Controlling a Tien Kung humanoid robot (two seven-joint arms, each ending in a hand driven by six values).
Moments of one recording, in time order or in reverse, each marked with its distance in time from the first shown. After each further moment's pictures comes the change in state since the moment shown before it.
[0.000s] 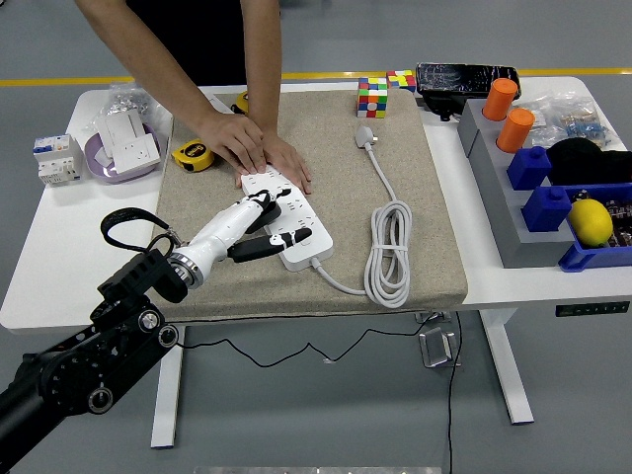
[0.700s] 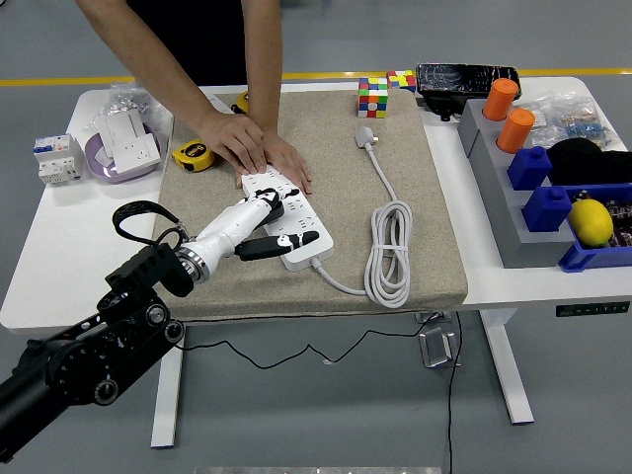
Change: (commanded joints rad) left arm -0.057 0.000 0.055 0.049 0.016 -0.003 -0.006; right arm 0.003 -0.002 0.003 0.000 -0.001 0.001 0.001
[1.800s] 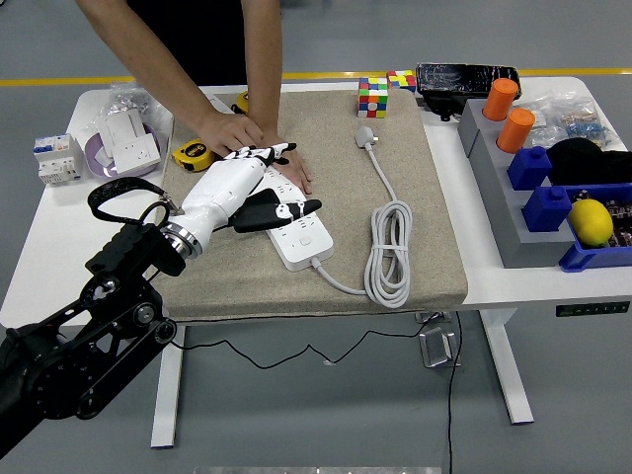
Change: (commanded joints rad) left arm 0.046 0.046 -0.086 -0.362 0.296 -0.009 0.192; right arm -0.006 -0.002 0.003 -0.001 0.001 0.000 -0.001
